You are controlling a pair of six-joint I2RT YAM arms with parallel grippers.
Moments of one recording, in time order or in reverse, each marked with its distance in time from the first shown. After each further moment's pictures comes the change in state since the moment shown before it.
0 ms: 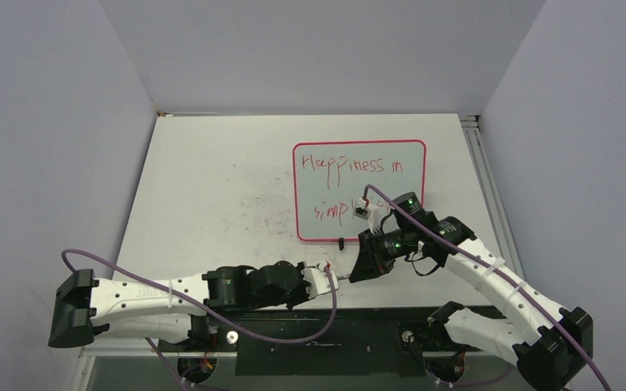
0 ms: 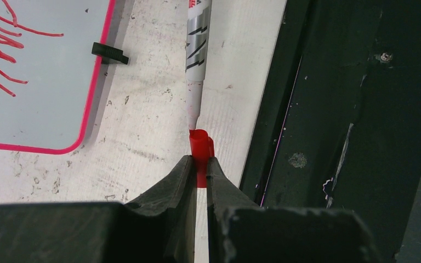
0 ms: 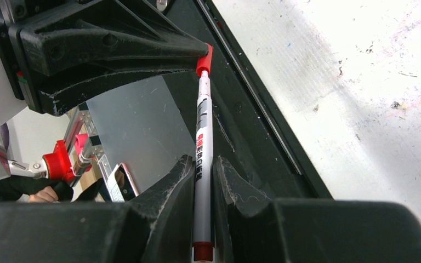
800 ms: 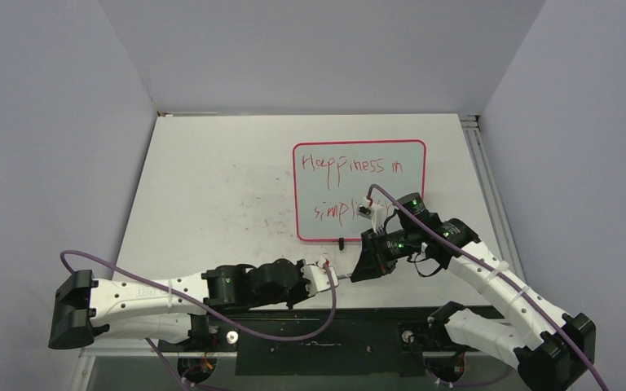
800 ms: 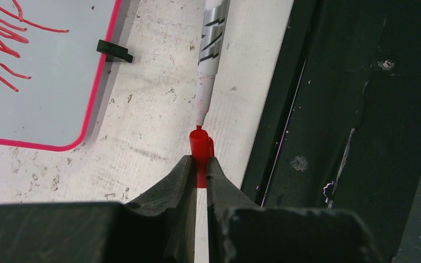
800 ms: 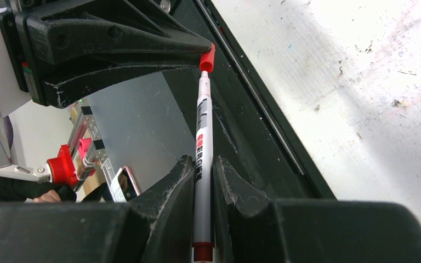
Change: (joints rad) left arm 0.022 -0.003 0.003 0.000 0.012 -0.015; right arm -0.024 -0.032 -0.010 0.001 -0.010 0.016
